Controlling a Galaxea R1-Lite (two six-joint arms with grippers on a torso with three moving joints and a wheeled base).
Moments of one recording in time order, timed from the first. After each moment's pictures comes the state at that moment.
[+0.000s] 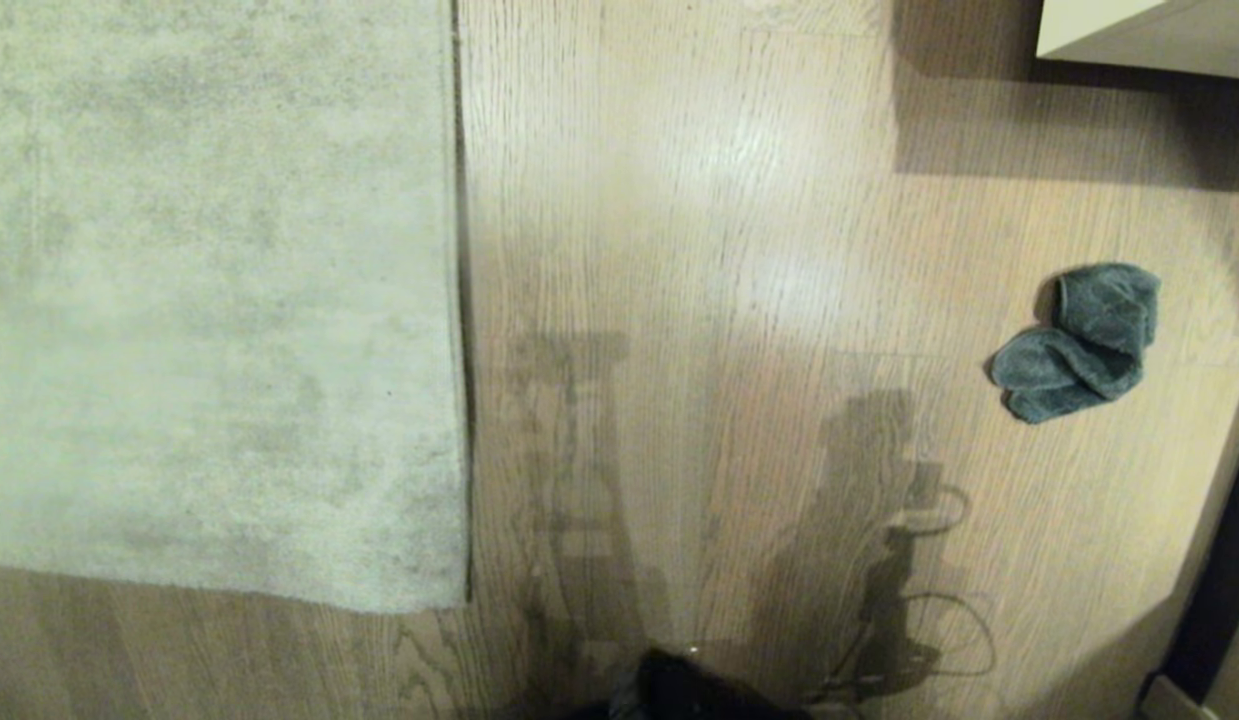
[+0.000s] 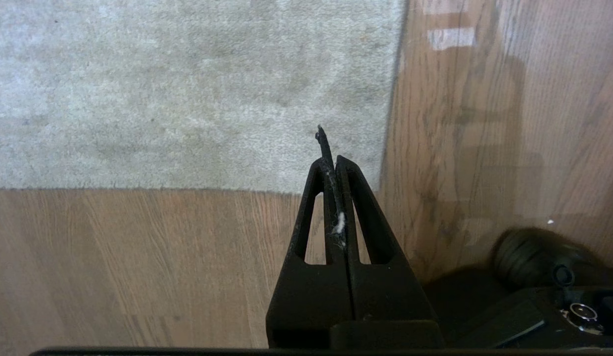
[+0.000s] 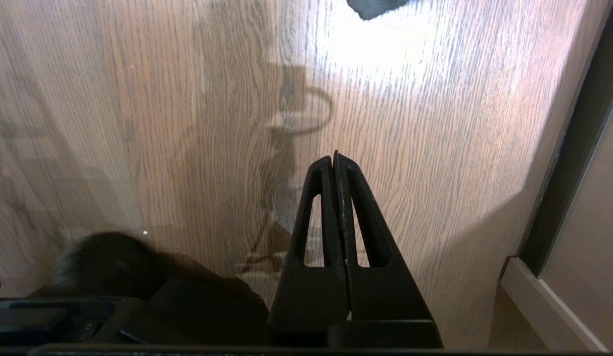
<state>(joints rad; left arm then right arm) 0.00 0.00 0.00 0.00 -0.02 0.04 0.00 0.00 0.00 -0.01 -0.01 0.02</state>
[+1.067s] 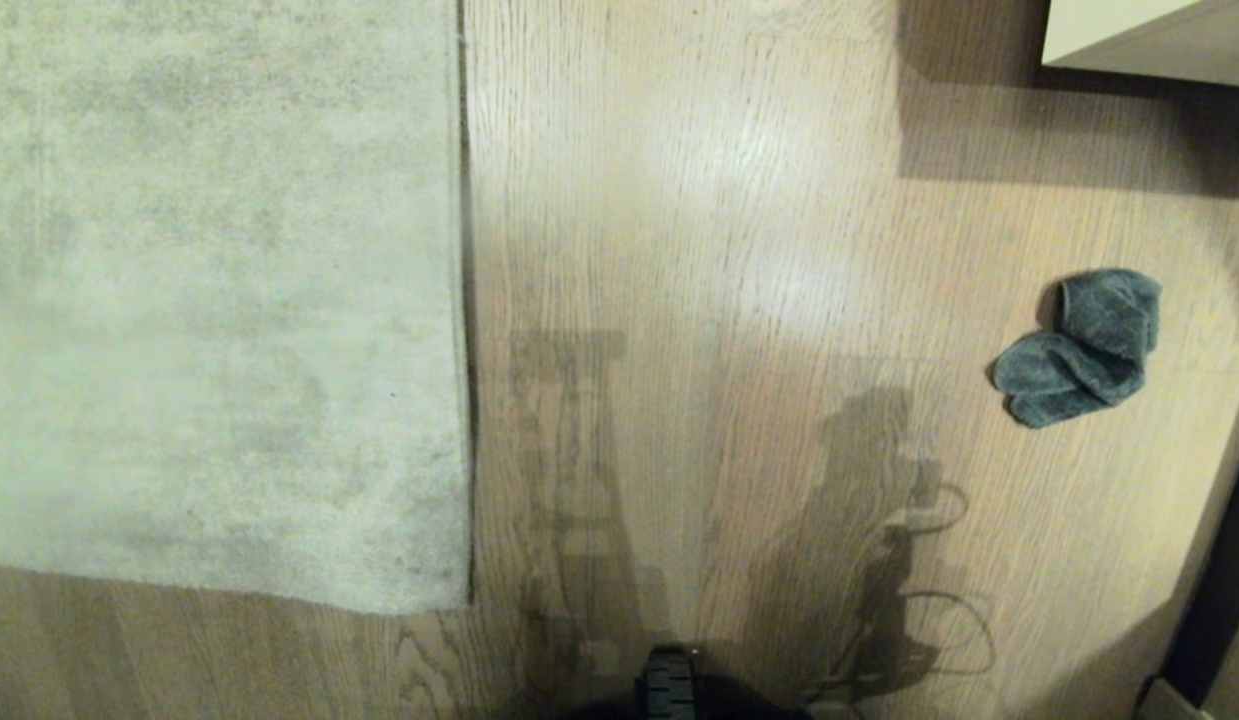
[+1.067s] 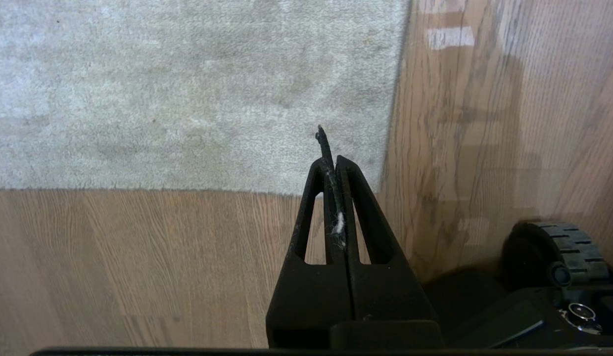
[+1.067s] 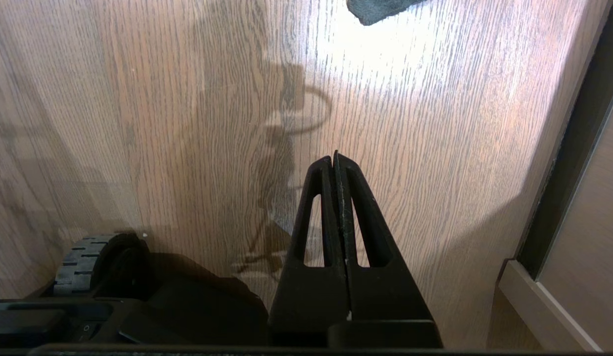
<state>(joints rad) 0.00 0.00 0.00 0.00 -0.02 0.04 0.00 0.00 0.00 -0.01 -0.01 0.02</state>
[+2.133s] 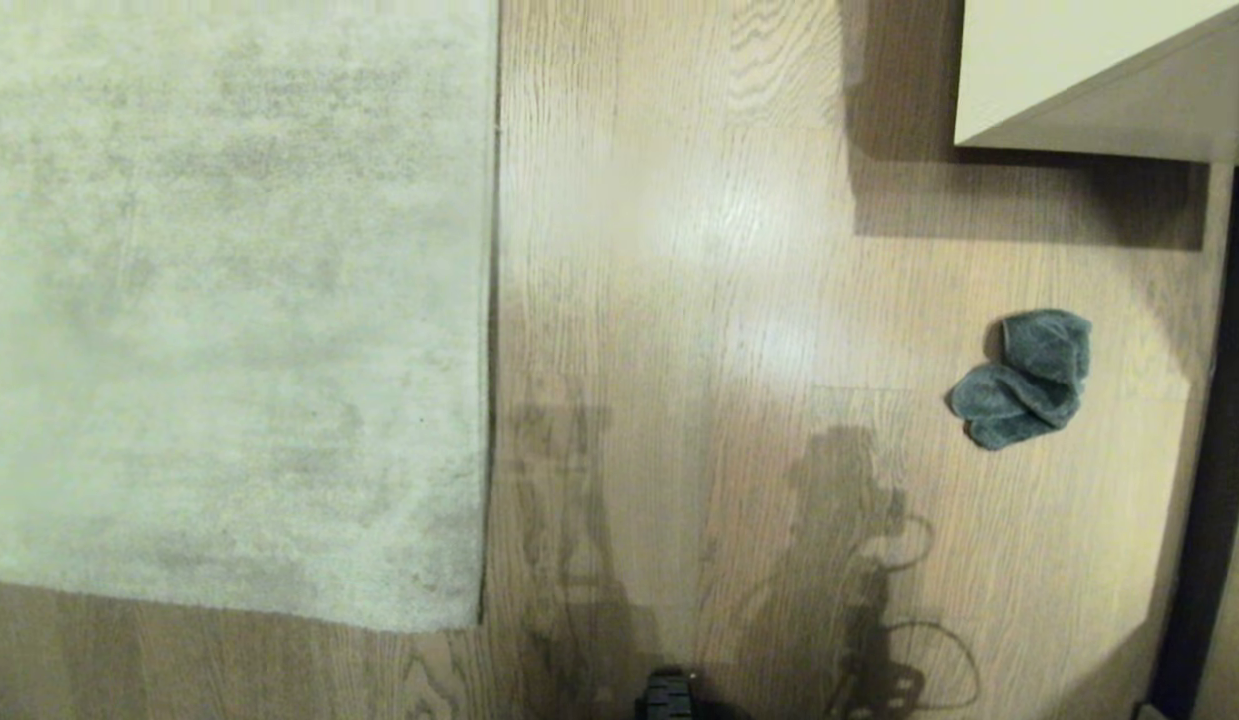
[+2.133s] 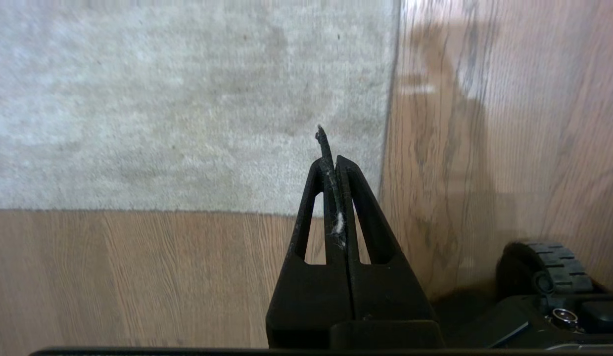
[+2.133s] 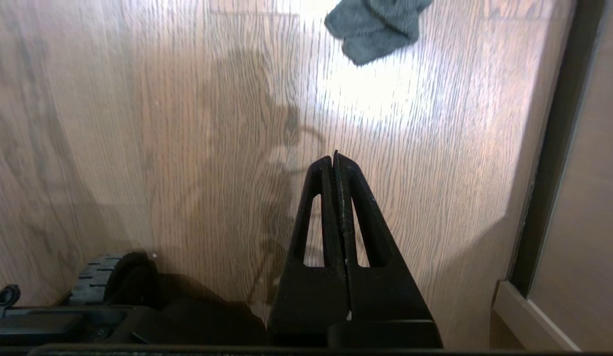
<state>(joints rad) 0.00 0.00 0.00 0.00 -0.02 0.04 0.00 0.00 0.00 -0.01 -0.01 0.02</state>
